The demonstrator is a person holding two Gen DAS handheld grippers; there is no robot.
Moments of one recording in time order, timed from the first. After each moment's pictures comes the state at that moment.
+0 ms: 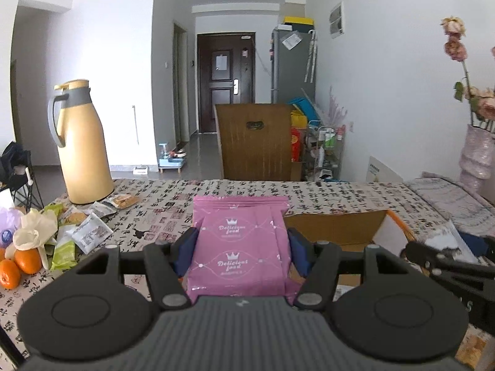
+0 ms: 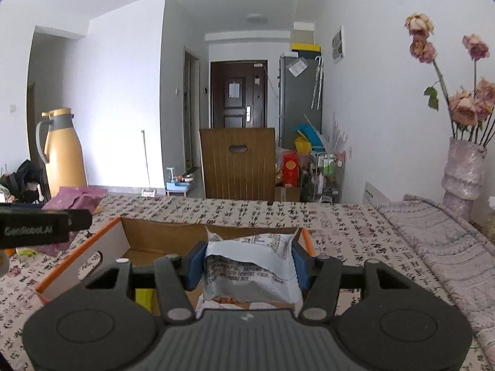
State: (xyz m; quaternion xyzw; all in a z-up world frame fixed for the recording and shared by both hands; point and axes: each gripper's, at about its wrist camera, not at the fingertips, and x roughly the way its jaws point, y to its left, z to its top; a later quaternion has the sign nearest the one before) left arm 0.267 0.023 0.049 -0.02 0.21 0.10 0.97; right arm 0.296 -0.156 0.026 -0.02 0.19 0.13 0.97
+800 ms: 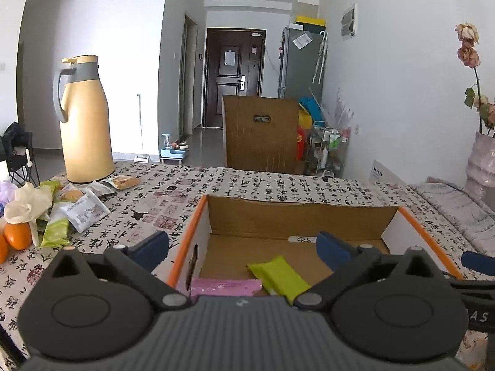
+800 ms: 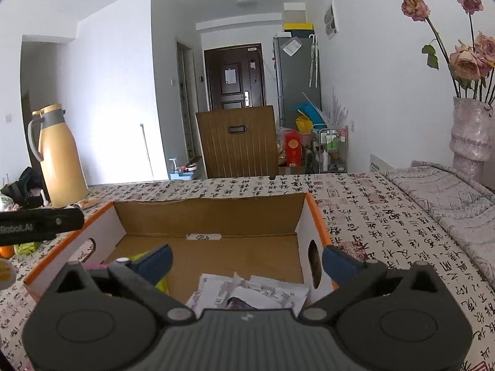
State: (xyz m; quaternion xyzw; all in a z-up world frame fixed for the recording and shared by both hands) left arm 0.267 0.037 0.026 -0.05 0.21 0.10 0.97; right arm 0.310 -0.166 -0.004 0.03 0.22 0.14 0.96
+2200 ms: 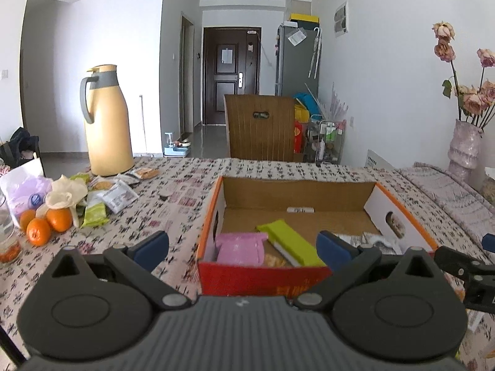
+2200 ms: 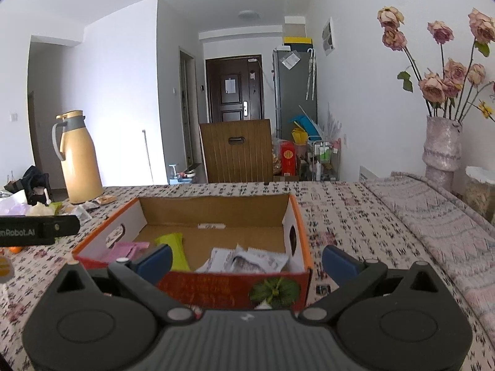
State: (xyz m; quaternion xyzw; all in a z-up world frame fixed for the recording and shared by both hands) left arm 0.164 0.028 0.043 -0.03 0.22 0.10 0.97; right arm 0.192 -0.194 0.024 0.01 0.20 0.13 0.97
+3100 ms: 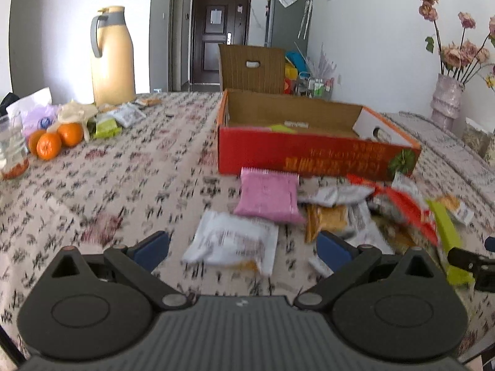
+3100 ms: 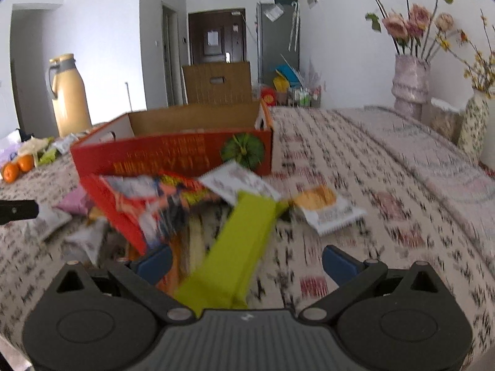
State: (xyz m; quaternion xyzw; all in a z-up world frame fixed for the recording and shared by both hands) left arm 0.071 0.048 -0.029 -0.05 0.30 0.07 0.95; right arm 0.100 -0.227 -0.051 0.00 0.31 0.09 0.95
